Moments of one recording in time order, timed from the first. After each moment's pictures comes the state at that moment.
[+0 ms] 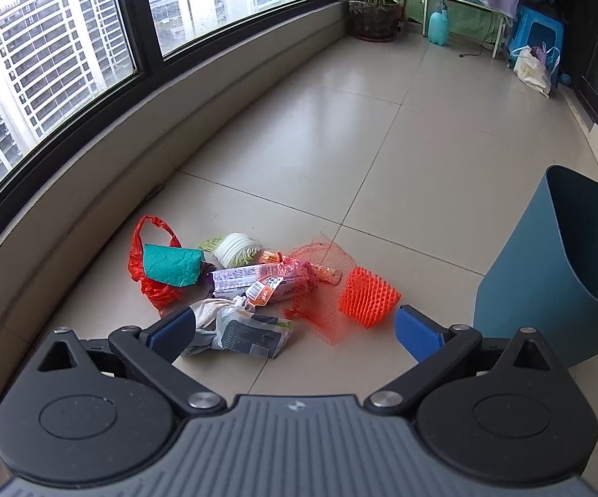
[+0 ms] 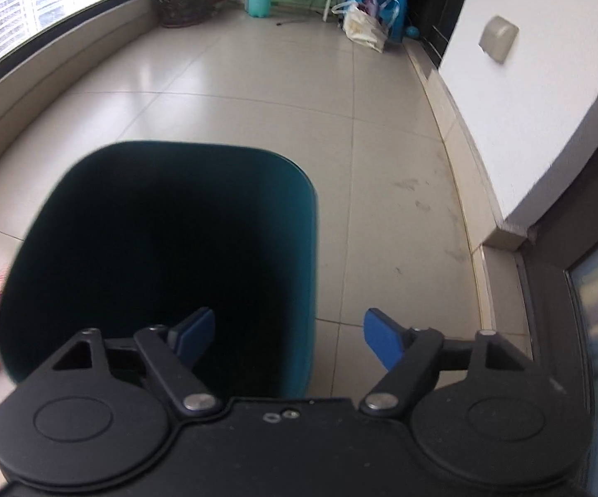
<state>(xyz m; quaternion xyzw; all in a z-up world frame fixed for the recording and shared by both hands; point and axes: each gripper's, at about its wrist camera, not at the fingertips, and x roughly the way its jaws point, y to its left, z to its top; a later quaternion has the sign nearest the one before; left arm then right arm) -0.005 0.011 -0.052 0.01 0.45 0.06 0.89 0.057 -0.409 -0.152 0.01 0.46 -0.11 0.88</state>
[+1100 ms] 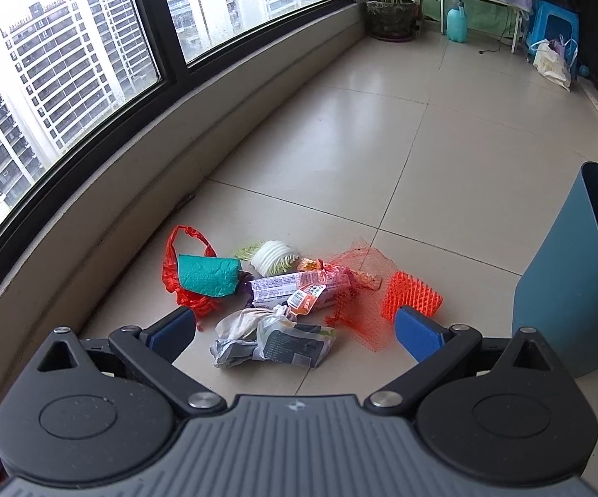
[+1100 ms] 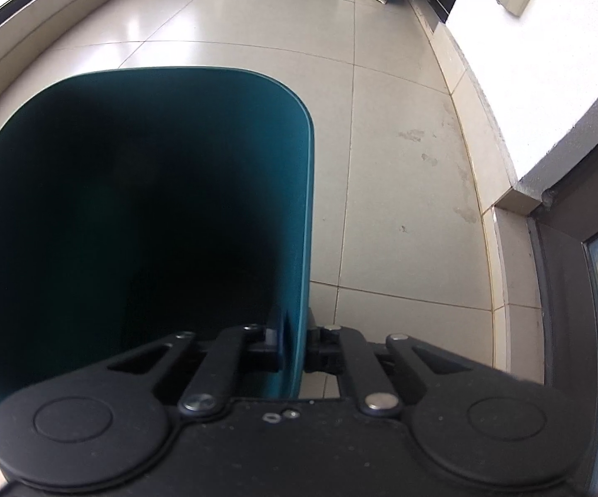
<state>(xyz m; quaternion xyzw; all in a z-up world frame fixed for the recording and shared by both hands) 0.004 0.039 -0.056 0.04 0.44 0.09 0.89 0.083 -0.420 -0.202 0.01 0.52 -0.10 0.85</state>
